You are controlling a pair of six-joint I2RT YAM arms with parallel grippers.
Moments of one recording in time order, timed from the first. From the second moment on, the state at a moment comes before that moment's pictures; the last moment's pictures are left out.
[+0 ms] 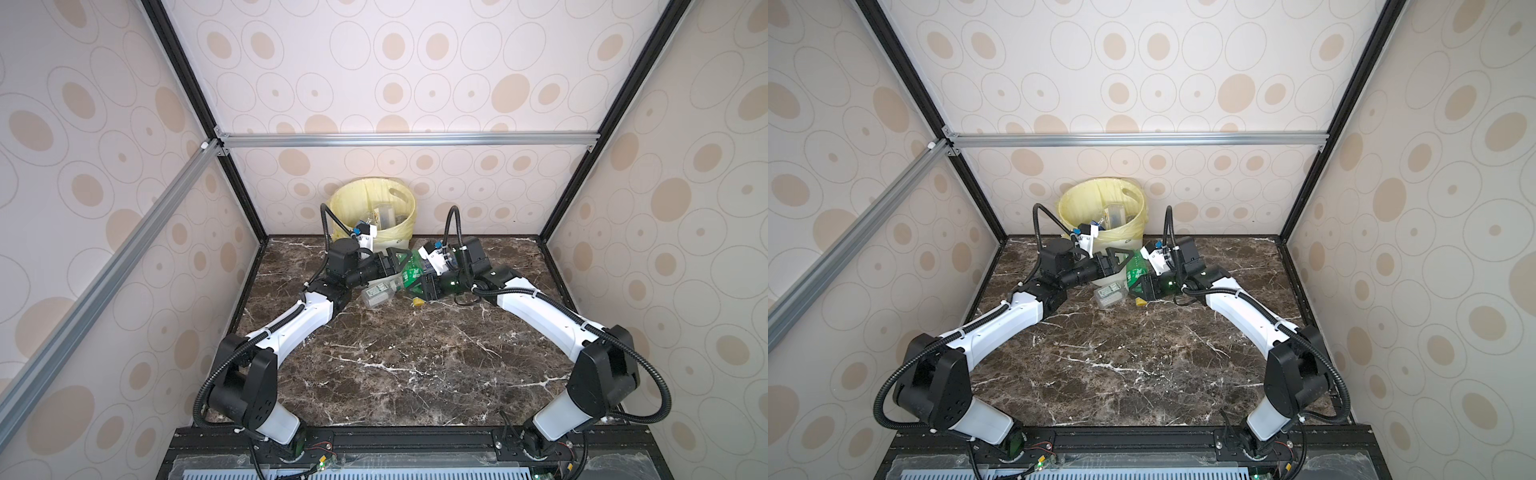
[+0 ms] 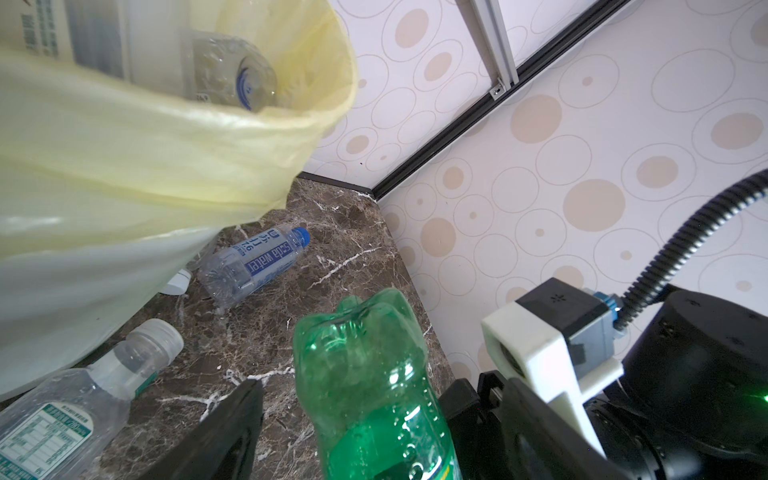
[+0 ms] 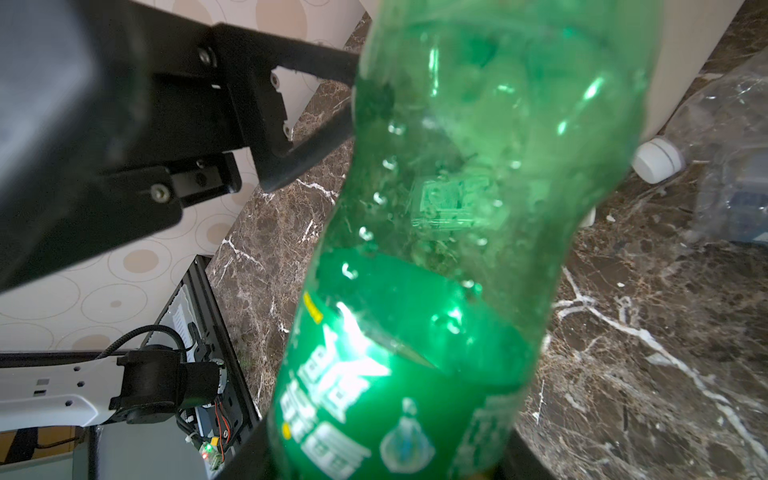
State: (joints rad) left arm -0.43 1.54 1.11 0.21 0.48 -0.78; right arm 0.52 1.60 1.34 -0.47 -0.55 0.23
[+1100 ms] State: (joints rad) left arm -0.43 1.61 1.11 0.30 0.60 -0.93; right arm 0.56 1.58 1.33 -0.40 -0.51 0.21
